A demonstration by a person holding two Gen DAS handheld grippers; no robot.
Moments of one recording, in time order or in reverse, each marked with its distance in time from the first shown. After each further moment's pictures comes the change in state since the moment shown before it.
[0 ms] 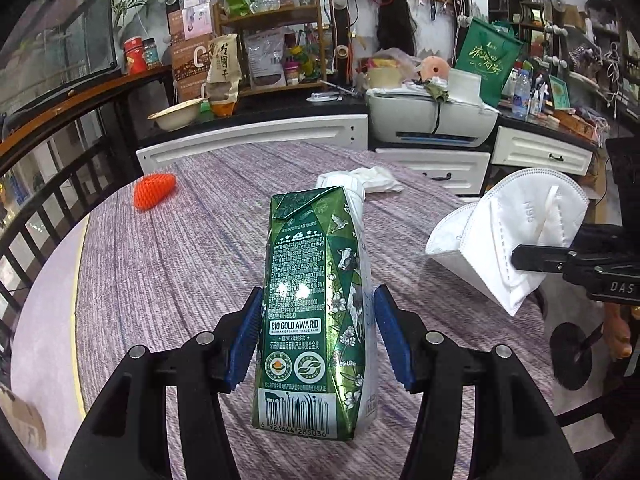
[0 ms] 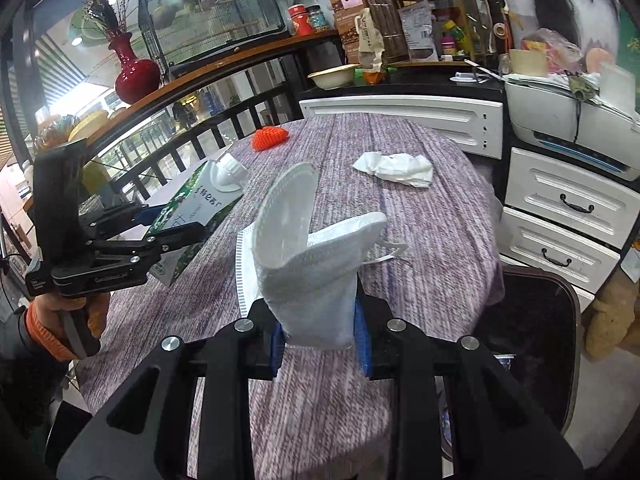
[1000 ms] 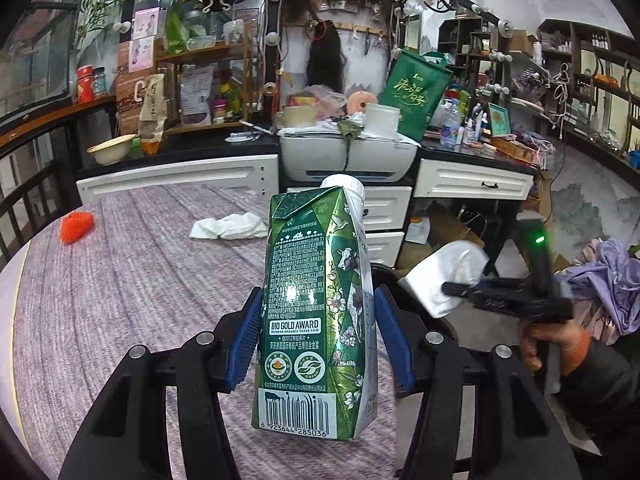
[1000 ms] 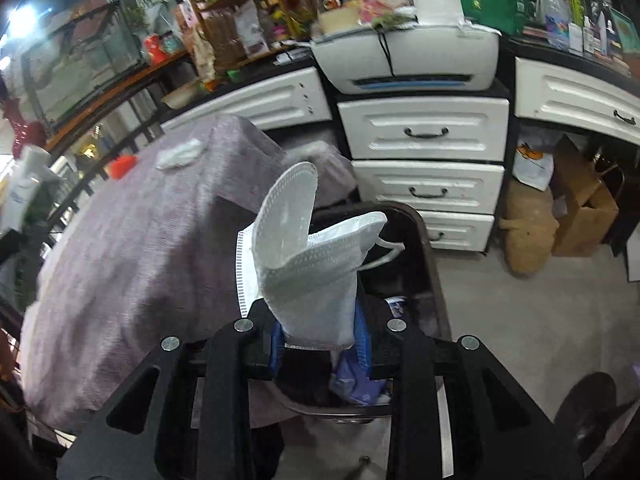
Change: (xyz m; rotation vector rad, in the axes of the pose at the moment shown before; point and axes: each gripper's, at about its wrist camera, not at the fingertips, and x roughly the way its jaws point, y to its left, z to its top) left arm -0.017 -0.110 0.016 0.010 -0.129 -0.205; right arm -0.044 -0.166 -0.078 0.292 0.017 -0.344
